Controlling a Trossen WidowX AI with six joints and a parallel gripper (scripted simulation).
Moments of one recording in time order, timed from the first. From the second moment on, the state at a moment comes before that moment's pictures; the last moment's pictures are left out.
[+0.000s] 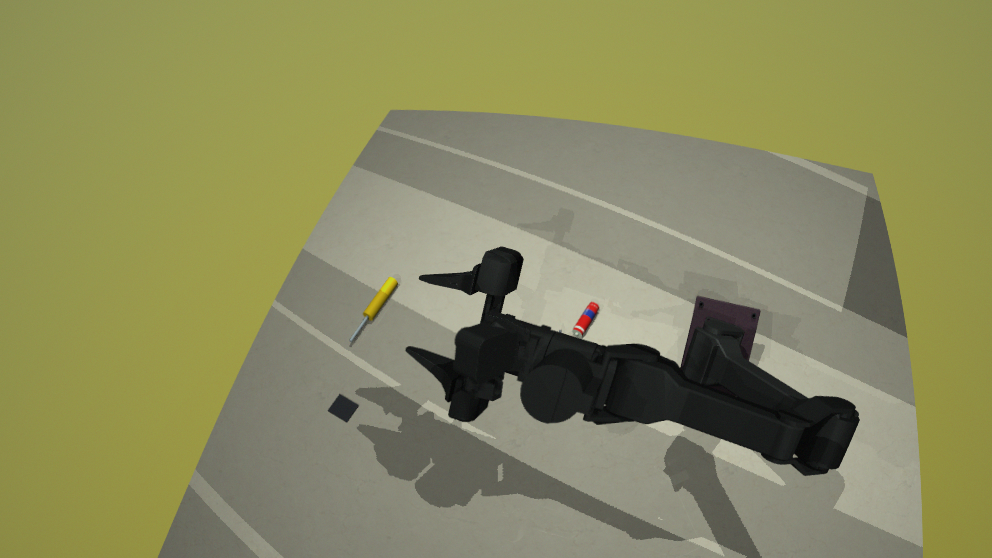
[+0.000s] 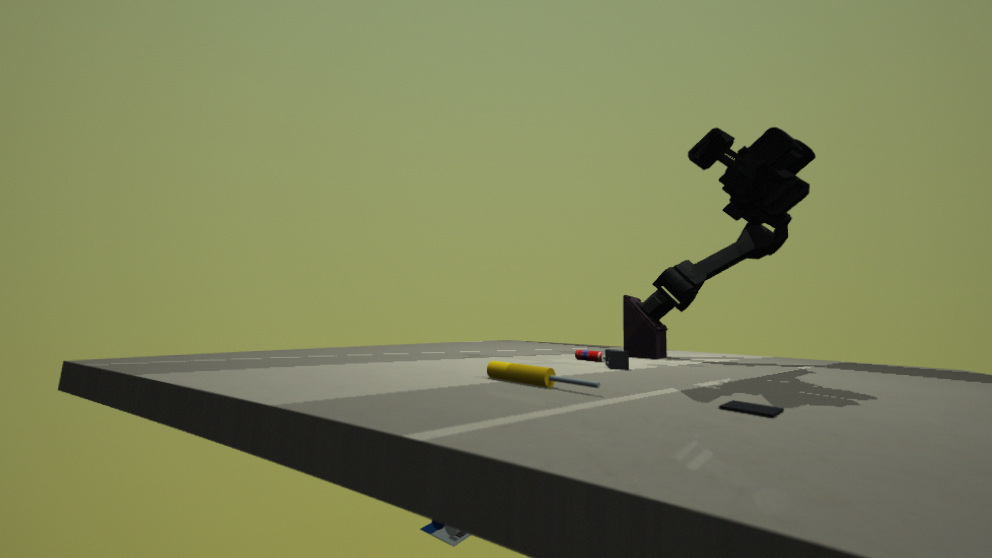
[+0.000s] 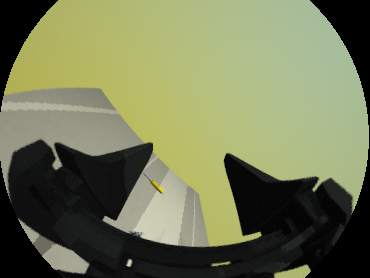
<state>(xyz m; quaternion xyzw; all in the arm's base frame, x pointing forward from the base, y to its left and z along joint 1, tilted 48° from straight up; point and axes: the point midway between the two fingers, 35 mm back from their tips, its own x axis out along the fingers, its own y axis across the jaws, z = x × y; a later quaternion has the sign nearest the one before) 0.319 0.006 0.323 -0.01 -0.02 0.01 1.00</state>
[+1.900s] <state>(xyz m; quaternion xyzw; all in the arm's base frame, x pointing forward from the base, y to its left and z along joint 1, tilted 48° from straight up) 0.245 0.010 -0.064 -0.22 0.31 0.66 0.65</state>
